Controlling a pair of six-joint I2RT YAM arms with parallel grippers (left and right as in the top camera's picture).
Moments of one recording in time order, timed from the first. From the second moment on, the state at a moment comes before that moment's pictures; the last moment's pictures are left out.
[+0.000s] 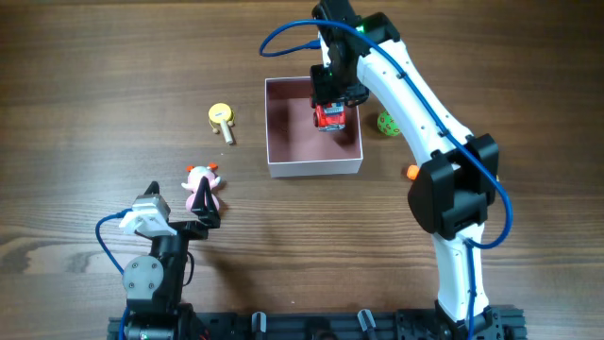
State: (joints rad) left arm -0.04 0.01 0.01 -0.07 -0.01 -0.31; right arm 0.45 2.26 2.14 -1.21 -0.04 0.23
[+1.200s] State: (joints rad) left arm -0.04 0.01 0.01 -0.07 -0.01 -0.31; right arm 0.44 2.36 2.13 -1.22 0.04 0.28
